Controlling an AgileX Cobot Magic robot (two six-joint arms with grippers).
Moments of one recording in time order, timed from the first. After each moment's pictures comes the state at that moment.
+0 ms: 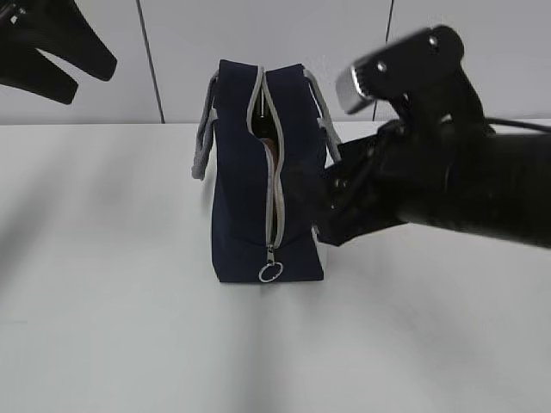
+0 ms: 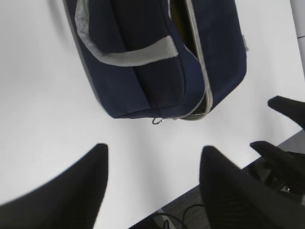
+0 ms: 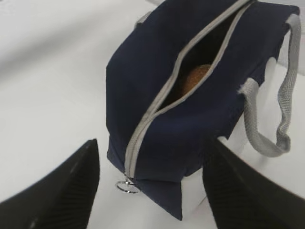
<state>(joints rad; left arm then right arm) -0.13 1.51 -1.49 -0.57 1.24 0.15 0.63 1.33 -0.76 0.13 -0.01 -0.29</state>
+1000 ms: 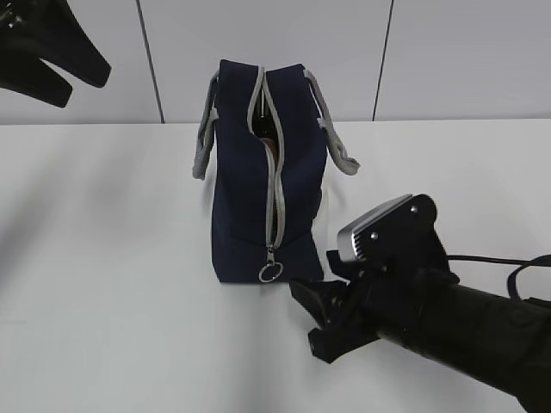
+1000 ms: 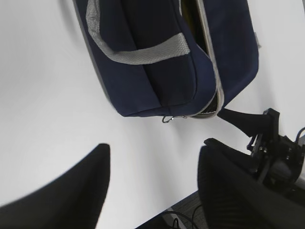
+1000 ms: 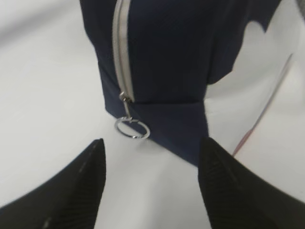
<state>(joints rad) -0.13 1.51 -1.49 -0.53 1.24 0.15 0.63 1.67 -0.44 -0.04 -0.71 0.00</state>
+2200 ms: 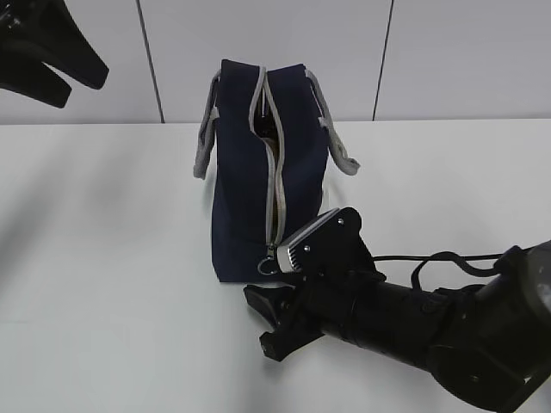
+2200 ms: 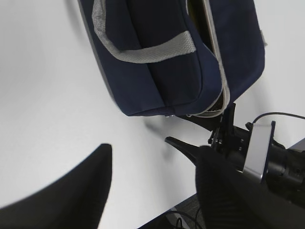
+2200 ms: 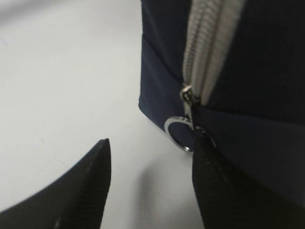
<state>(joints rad) -0.13 1.51 -1.49 -0.52 1.24 0.15 0.63 1.96 -0.62 -0.21 -0.81 0.04</state>
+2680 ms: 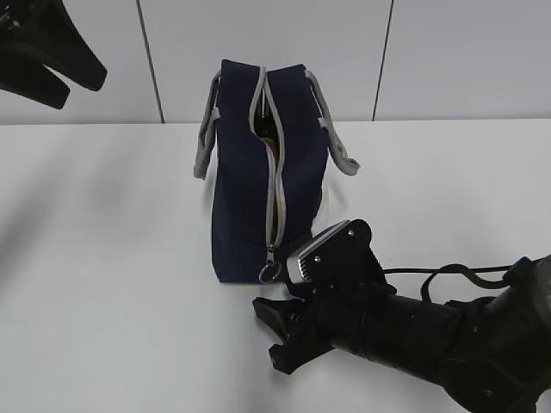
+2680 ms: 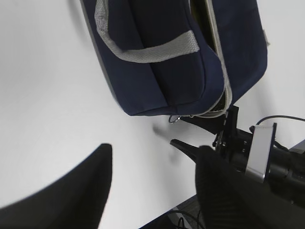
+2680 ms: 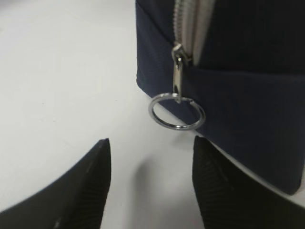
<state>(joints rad) -0.13 1.51 -1.49 -0.51 1.24 0.15 0.63 1.96 -0.58 -0.20 -0.82 0.06</state>
